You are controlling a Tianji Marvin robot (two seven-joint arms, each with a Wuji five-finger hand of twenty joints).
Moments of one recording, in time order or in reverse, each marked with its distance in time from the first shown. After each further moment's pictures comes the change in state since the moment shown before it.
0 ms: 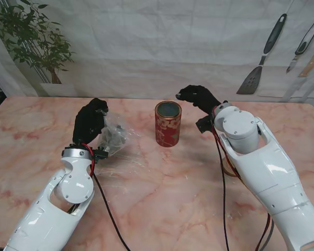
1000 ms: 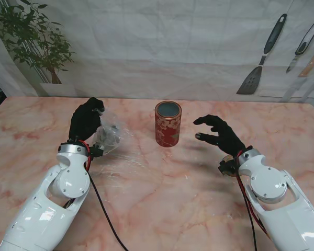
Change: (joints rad) left arm -0.028 0.017 -0.022 0.029 0.055 0.057 -0.047; right arm -0.464 0.079 0.222 -0.206 -0.101 -0.390 -0.002; left_hand 0.000 0.000 0.000 0.000 0.000 0.000 0.000 0.000 0.000 0.000 0.000 0.000 0.000 0.000 0.000 0.000 0.000 0.000 0.000 0.000; right_hand 0.068 -0.022 -0.026 0.000 -0.083 -0.046 -0.198 -0.075 -0.001 -0.005 -0.415 -0.122 0.000 -0.024 -0.412 -0.122 -0.010 0.000 -0.233 0.000
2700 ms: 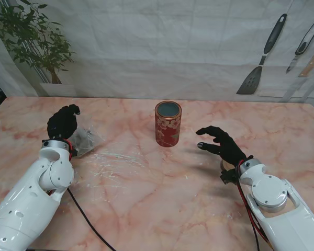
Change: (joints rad) left arm -0.106 0.063 -0.052 0.245 0.317 0.176 -0.056; right arm -0.039 0.000 0.006 0.053 0.038 -0.005 0.009; left_hand 0.100 0.051 -0.346 -0.090 -0.032 -0.052 -0.273 -0.253 -0.160 -0.017 -0.318 -0.136 -0.369 0.169 -0.280 -0.016 -0.433 0.175 -0.274 0.207; right_hand 0.000 0.002 -0.038 0.000 0.000 0.000 -0.035 0.000 0.000 -0.008 -0.046 -0.037 0.000 -0.015 -0.104 -0.018 -0.014 -0.001 -0.089 0.075
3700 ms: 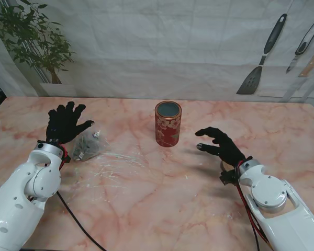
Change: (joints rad) left arm 0.120 0.058 -0.093 -0.174 0.167 -0.173 -0.179; right arm -0.001 0.001 -0.004 0.002 0.000 0.000 0.007; left_hand -0.276 0.297 -0.642 0.023 -0.084 0.050 -0.554 -0.358 -0.260 0.121 -0.351 -0.456 -0.398 0.115 -0.418 -0.316 -0.485 0.254 -0.728 -0.145; right_hand 0.000 0.000 0.000 0.000 0.000 0.000 -0.007 0.000 0.000 0.000 -0.025 0.000 0.000 0.000 0.000 0.000 0.000 0.000 -0.008 0.006
